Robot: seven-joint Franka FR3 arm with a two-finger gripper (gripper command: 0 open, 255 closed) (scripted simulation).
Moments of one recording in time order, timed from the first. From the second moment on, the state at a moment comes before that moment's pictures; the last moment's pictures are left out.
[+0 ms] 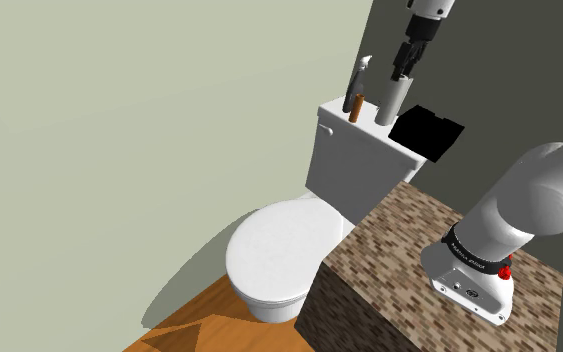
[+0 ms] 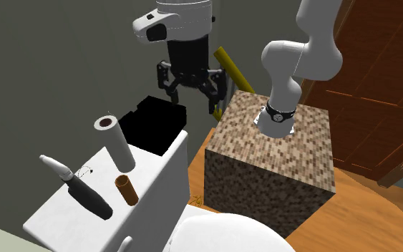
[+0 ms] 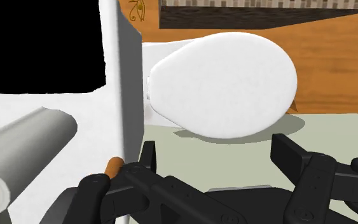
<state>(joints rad) -0.08 -0.32 -0.40 -2.20 -0.08 1.89 -0.46</state>
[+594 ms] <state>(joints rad) -0.11 0.01 -0.53 -1.94 0.04 1.94 -0.71</state>
